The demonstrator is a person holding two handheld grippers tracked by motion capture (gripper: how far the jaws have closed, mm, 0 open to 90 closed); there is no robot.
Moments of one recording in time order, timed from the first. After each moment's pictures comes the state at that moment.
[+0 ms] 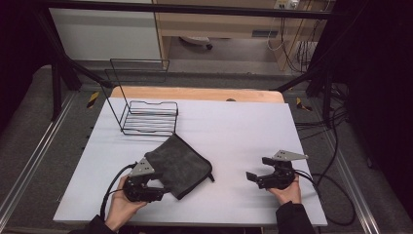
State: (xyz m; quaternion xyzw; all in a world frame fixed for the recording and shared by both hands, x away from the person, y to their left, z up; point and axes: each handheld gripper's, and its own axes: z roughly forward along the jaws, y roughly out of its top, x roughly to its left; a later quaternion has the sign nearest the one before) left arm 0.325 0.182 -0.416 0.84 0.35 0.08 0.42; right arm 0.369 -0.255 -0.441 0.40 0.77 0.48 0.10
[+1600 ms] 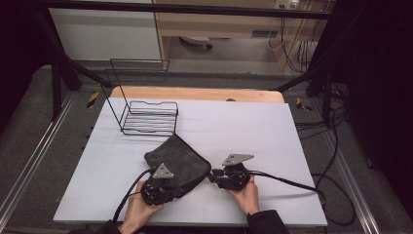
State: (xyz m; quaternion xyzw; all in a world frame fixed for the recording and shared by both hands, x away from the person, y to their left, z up) left arm 0.327 0.146 -0.435 0.86 0.36 0.04 0.36; right arm 0.373 -0.127 -0.456 0.33 0.84 0.43 0.06
